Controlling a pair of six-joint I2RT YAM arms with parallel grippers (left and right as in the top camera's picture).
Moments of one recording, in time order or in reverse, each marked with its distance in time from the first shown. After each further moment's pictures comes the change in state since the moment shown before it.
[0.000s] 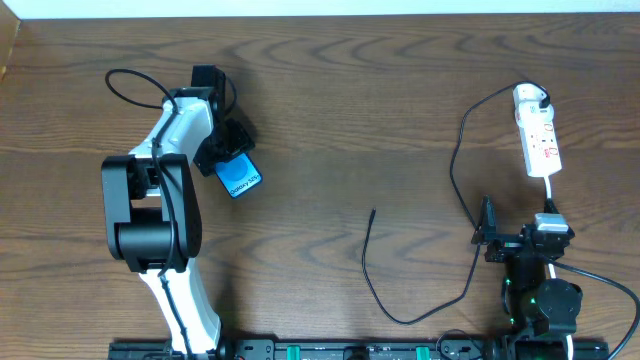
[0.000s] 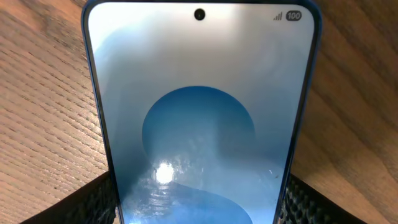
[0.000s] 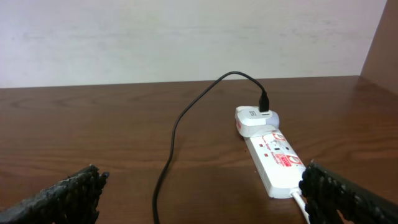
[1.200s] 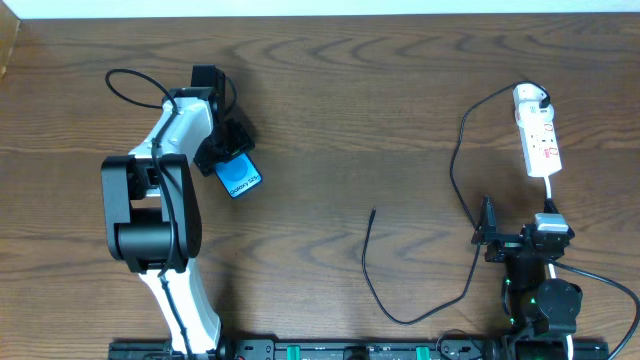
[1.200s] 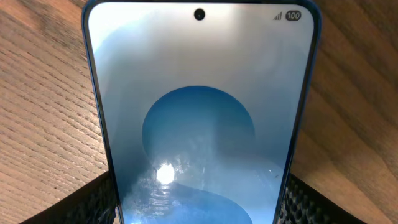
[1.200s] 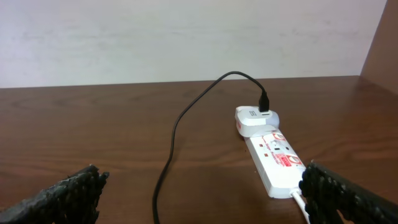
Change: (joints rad) left arm 0.000 -0.006 -0.002 -0.001 0.002 0.008; right arm 0.000 0.000 0.000 0.000 0.000 0.000
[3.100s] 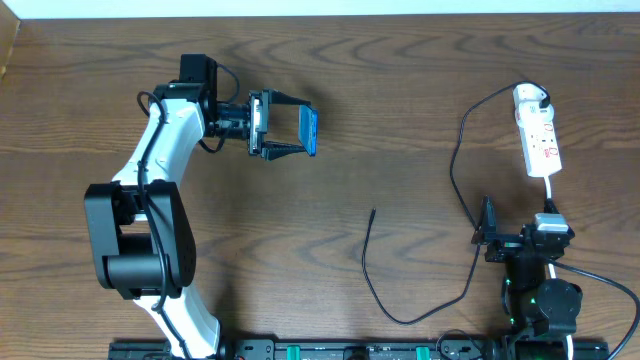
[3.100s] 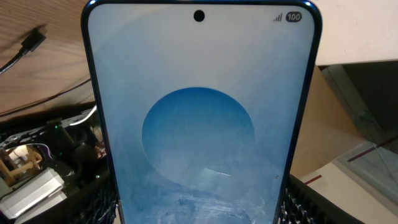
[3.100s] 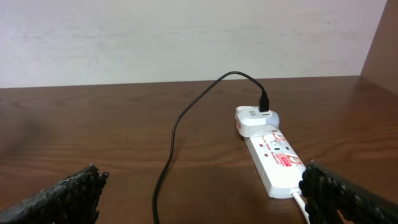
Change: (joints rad) left arm 0.000 -0.149 -0.014 -0.018 1.335 -0.535; right arm 0.000 0.000 0.000 0.000 0.000 0.000
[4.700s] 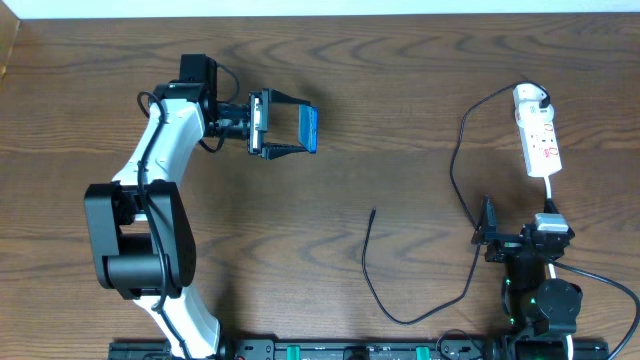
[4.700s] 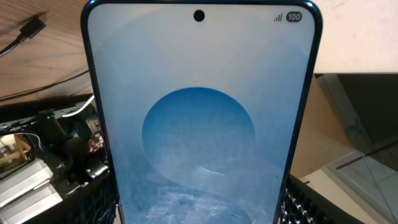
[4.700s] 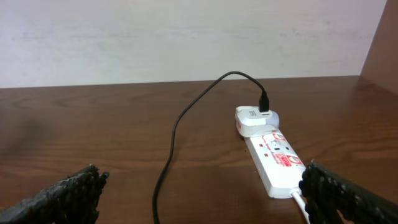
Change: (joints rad) left arm 0.000 0.000 0.000 0.000 0.000 -0.068; right arm 0.000 0.000 0.000 0.000 0.000 0.000
